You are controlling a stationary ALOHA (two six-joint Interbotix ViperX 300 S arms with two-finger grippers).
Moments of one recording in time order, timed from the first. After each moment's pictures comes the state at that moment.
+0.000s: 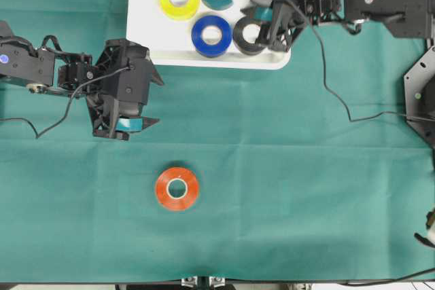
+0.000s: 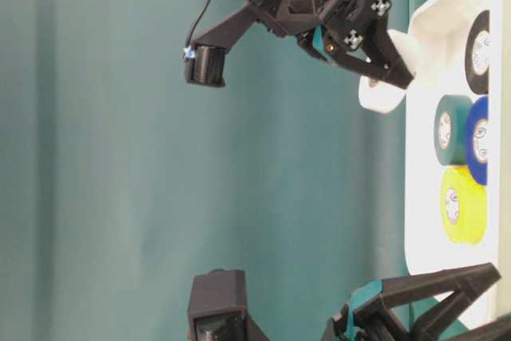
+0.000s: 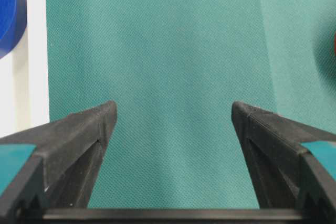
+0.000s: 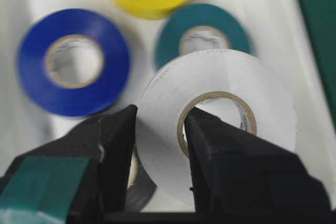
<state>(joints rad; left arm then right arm) -0.03 -0.07 0.83 -0.03 0.03 0.14 -0.33 -0.05 0.71 -0.68 0.12 0.72</state>
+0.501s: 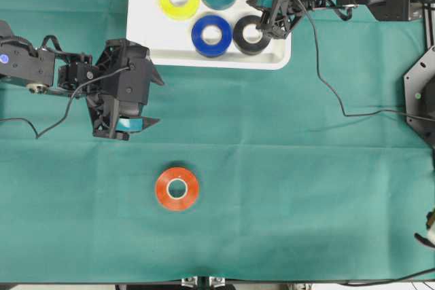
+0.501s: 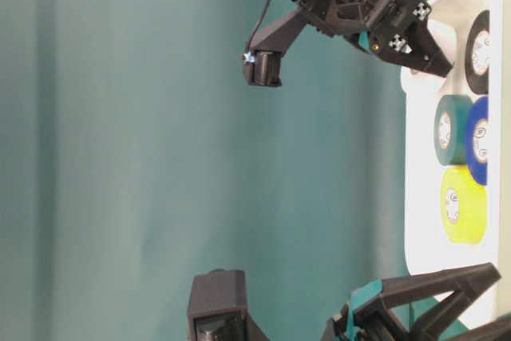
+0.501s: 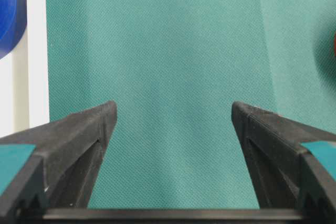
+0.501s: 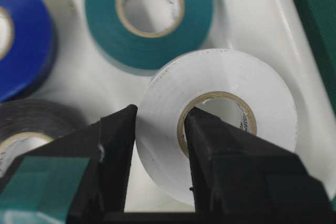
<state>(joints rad) -0.03 -0.07 0.83 -0.03 0.03 0.14 -0.46 0.08 0.71 -0.68 0.03 0.72</state>
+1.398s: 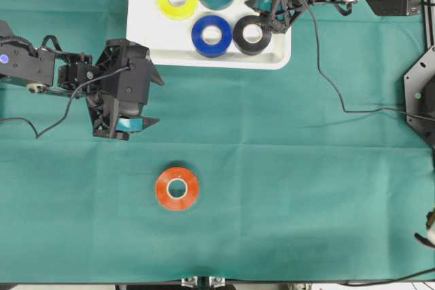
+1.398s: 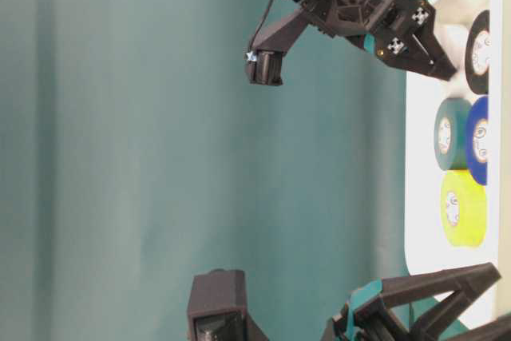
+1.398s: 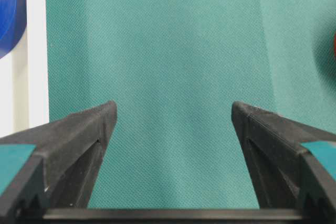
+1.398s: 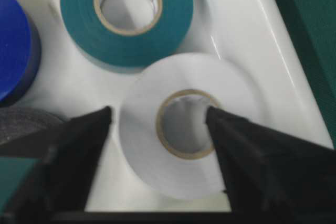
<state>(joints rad) -0.03 -0.07 0.83 -0.03 0.03 0.14 -0.48 0.10 0.71 -0.68 0.01 0.72</state>
